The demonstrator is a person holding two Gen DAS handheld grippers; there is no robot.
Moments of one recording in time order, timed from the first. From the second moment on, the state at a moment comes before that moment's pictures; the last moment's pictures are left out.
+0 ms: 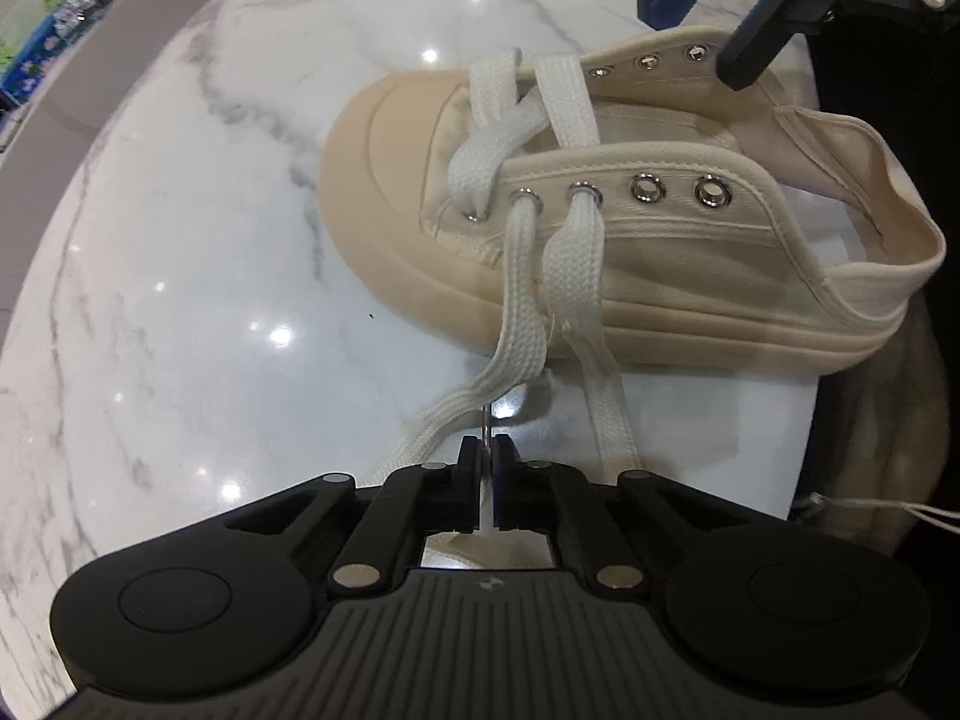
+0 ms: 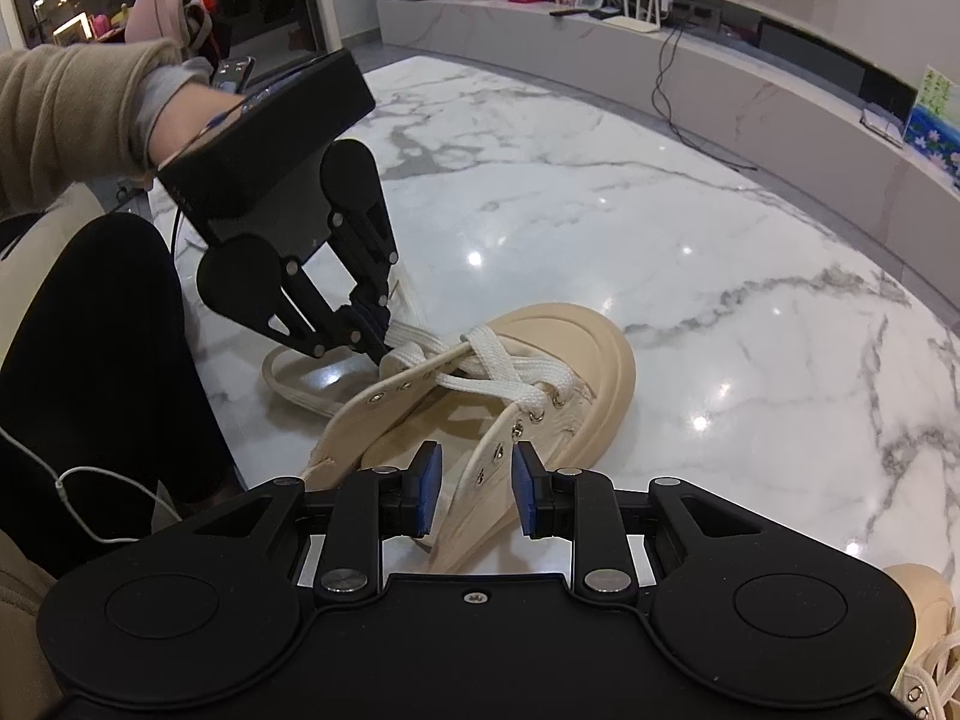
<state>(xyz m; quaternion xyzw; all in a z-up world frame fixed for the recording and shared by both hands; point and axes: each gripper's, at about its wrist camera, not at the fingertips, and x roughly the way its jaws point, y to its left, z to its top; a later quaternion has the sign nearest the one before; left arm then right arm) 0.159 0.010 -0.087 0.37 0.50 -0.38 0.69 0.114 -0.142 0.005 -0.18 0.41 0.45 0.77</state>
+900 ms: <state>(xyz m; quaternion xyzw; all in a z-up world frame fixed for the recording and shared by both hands) 0.090 -0.039 0.013 0.35 0.38 -0.40 0.76 0.106 -0.144 0.001 -0.14 0.40 0.42 0.81</state>
